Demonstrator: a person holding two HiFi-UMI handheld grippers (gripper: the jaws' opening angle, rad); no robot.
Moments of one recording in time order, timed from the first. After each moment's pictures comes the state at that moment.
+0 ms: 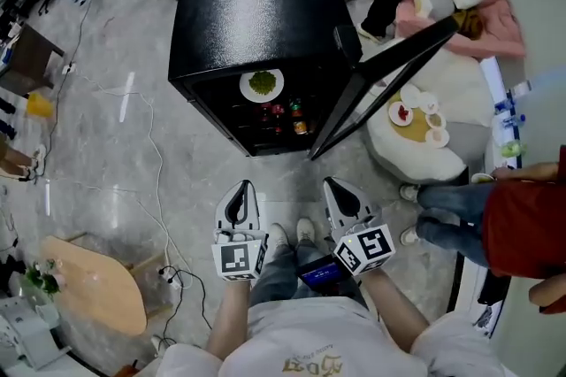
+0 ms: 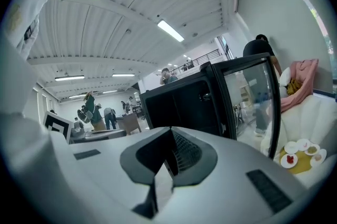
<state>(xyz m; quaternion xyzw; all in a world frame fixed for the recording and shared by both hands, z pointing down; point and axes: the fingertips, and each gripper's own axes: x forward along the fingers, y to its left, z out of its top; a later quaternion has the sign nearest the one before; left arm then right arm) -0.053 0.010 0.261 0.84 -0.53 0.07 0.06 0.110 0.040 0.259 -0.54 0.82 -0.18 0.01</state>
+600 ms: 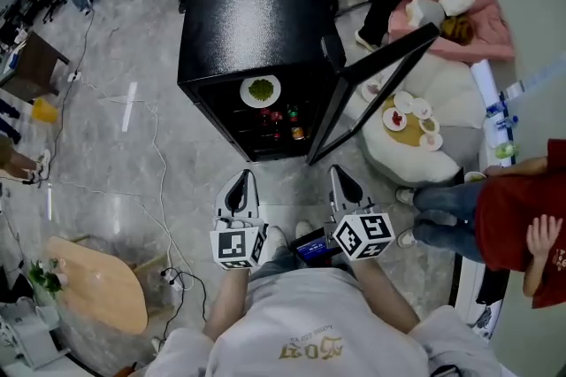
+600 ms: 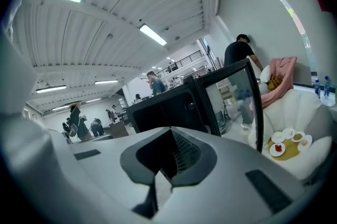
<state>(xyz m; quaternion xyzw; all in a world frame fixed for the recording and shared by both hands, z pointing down) -0.041 0.011 0.218 0.85 -0.52 0.04 0.06 0.145 0.040 0.228 -0.61 0.76 -0.22 0.04</state>
